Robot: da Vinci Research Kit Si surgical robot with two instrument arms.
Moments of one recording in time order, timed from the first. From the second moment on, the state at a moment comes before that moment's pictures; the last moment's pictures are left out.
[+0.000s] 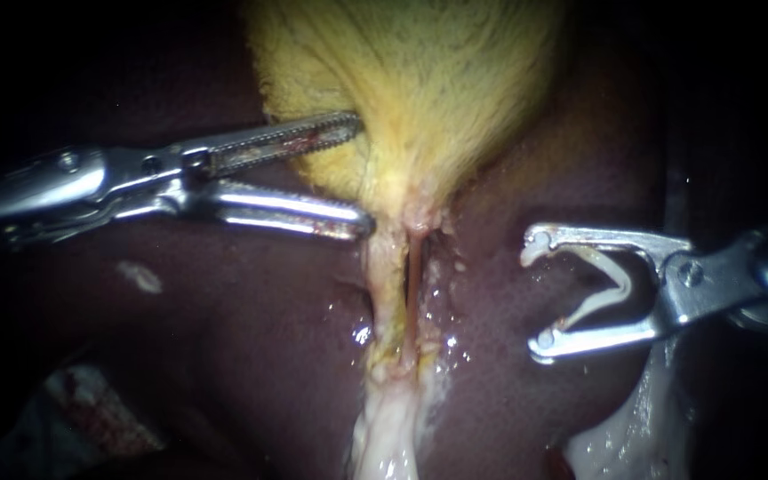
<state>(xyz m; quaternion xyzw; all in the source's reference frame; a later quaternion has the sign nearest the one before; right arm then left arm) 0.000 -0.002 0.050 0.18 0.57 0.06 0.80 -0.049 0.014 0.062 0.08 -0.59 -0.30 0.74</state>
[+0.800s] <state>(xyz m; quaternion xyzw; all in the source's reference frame) 0.000 -0.002 0.050 0.18 0.57 0.06 0.80 -0.050 0.014 0.065 0.10 -0.56 -0.31 0.76</state>
